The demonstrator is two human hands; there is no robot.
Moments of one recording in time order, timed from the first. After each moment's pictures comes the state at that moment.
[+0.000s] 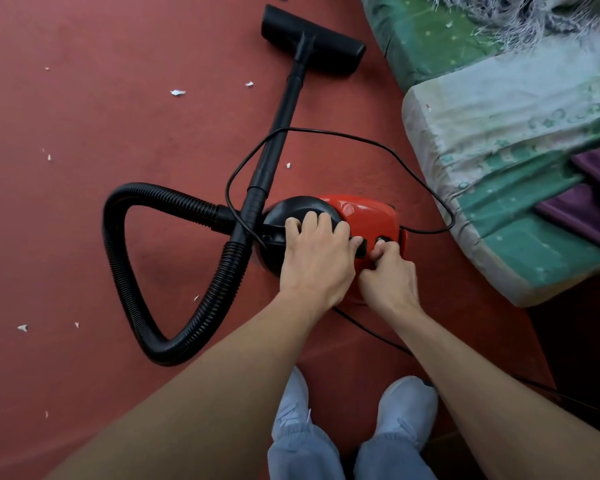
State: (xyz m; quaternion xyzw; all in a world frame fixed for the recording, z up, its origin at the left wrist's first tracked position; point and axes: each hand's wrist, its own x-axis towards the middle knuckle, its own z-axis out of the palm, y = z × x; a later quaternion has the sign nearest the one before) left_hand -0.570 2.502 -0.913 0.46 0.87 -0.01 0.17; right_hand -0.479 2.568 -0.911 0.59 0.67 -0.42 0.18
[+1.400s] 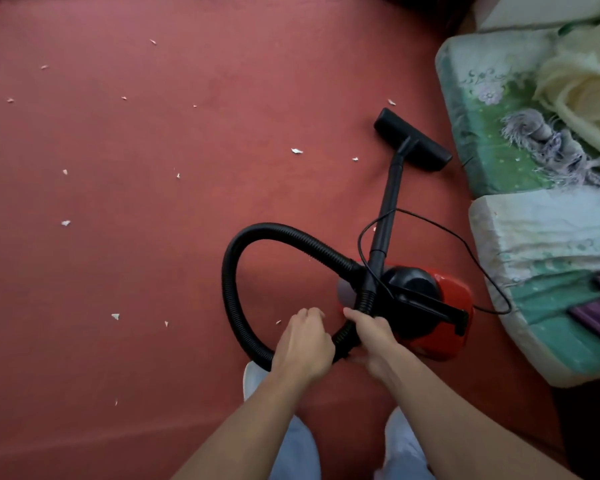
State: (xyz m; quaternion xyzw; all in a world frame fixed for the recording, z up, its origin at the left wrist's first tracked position) left_hand -0.692 2.309 -0.813 0.16 0.85 0.17 0.47; right_hand -0.626 2.412 -0.861 0.69 0.37 -0.60 0.16
